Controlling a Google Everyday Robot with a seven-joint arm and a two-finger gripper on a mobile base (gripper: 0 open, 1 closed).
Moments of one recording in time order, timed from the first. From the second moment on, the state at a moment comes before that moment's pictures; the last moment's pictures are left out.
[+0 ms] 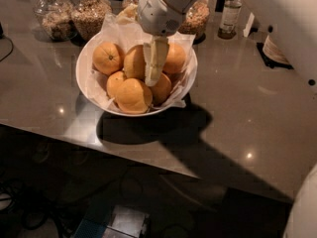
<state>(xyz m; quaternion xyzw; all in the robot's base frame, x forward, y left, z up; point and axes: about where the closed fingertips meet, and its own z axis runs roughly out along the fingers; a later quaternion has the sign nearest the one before) 0.584 0.062 0.950 -0.83 0.47 0.12 0.28</state>
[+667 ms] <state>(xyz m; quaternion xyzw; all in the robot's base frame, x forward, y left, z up) 0.579 0.051 0.911 -0.83 0.49 0.13 0.23</state>
